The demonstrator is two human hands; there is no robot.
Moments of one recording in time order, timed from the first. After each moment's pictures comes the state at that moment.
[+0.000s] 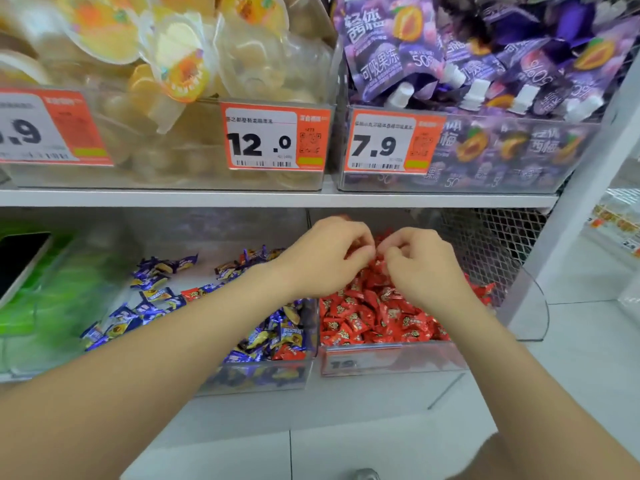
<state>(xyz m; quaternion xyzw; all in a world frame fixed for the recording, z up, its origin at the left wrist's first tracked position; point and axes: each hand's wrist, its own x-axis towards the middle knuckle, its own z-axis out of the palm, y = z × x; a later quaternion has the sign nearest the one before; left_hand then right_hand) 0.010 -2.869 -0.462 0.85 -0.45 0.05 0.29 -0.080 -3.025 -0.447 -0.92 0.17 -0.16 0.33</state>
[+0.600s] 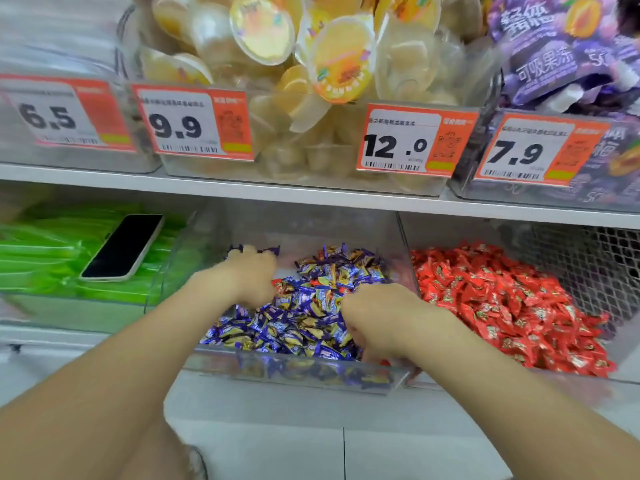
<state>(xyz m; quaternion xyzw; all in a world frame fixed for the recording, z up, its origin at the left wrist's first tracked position) 0.052 -2.669 -0.497 0.97 -0.14 -0.18 -0.02 -0.036 -2.879 -0.479 -0.96 -0.21 0.14 -0.13</state>
